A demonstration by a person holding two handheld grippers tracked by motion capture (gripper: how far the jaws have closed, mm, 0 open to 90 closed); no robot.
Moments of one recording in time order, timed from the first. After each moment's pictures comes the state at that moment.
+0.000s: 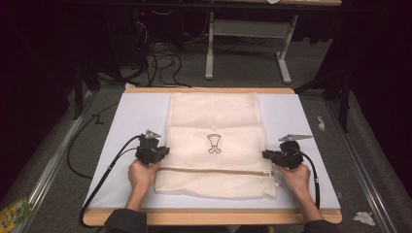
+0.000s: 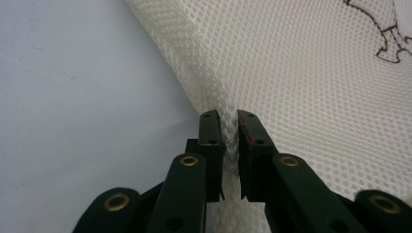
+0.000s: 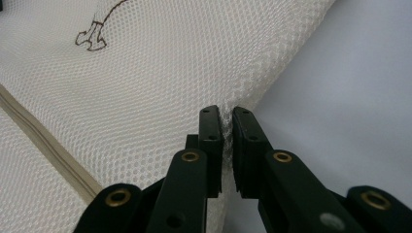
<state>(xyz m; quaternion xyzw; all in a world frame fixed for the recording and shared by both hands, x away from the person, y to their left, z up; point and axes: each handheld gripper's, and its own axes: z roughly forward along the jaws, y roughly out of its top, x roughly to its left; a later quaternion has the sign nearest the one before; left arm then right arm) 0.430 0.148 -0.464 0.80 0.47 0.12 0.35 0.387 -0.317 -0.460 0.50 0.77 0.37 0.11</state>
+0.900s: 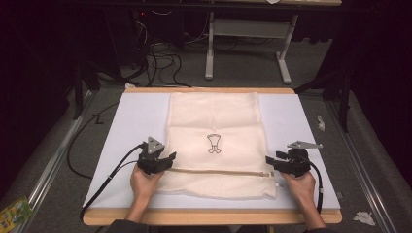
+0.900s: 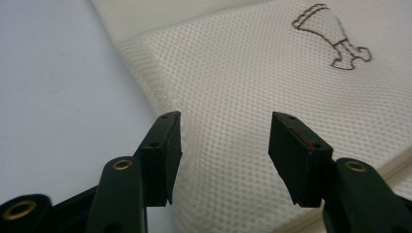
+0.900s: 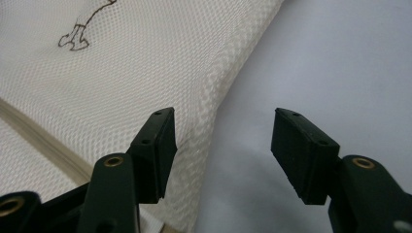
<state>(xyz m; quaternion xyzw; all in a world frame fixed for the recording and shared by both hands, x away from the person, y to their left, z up) 0.388 0.133 -0.458 0.79 0.42 0.20 0.40 0.361 -0.331 -0.464 0.53 0.74 0.38 0.15</state>
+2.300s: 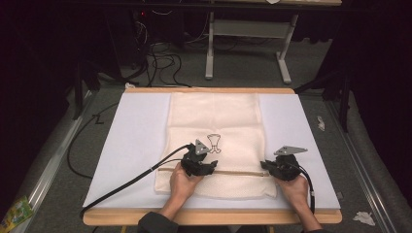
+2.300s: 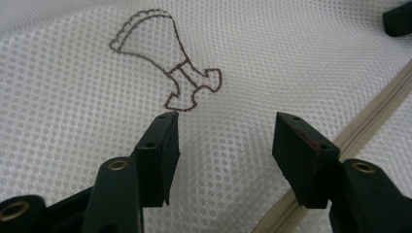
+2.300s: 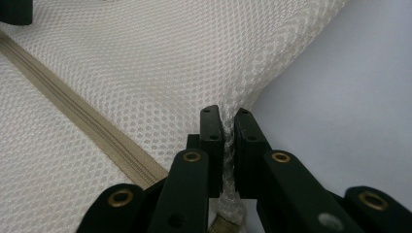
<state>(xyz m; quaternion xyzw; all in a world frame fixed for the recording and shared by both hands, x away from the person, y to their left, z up) 0.391 0.014 -0.469 0.85 0.34 0.13 0.39 0.355 -0.302 -0.474 0.47 0.80 0.35 0.15</state>
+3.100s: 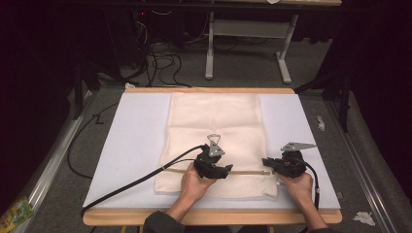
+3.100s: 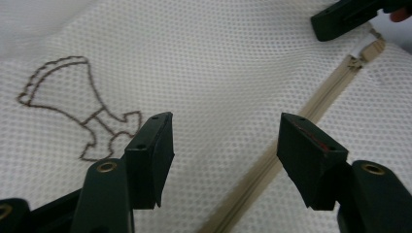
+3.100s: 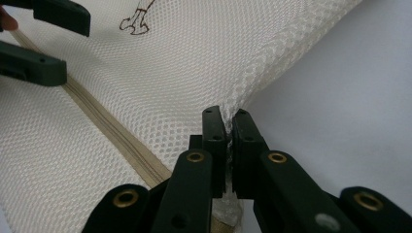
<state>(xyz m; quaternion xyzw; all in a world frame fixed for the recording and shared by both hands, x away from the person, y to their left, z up) 0.376 -0.025 -0.452 0.86 0.29 0.09 0.41 0.357 -0.315 -0.457 0.47 0.78 0.40 0.10</state>
